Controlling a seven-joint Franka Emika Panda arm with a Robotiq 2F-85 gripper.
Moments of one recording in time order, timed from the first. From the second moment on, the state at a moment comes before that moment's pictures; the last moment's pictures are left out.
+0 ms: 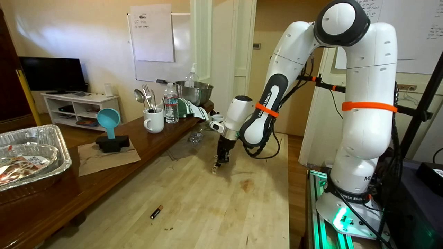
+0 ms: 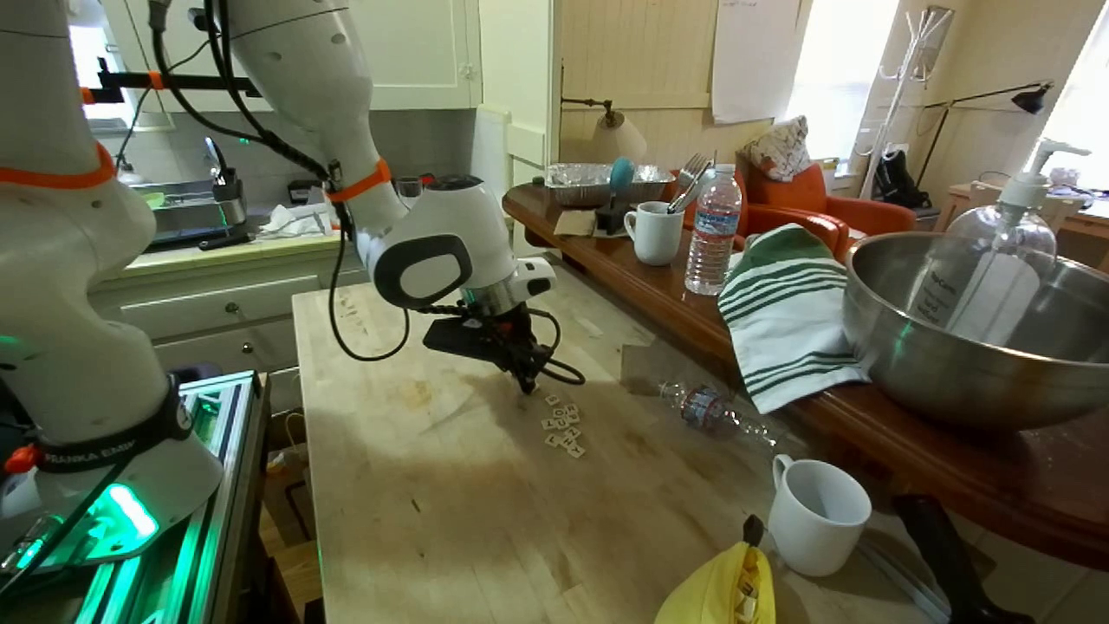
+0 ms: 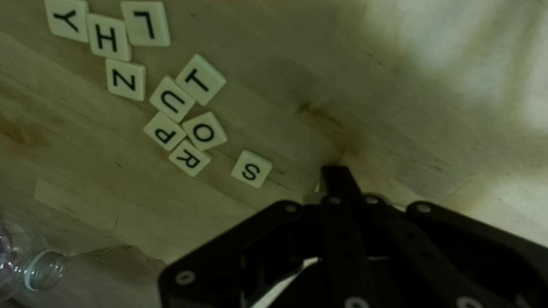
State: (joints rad) arm -0.29 0.21 0.19 -2.62 -0.23 3.12 -0.55
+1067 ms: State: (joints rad) arm -0.36 0.21 0.26 -2.62 -0.23 3.12 -0.63
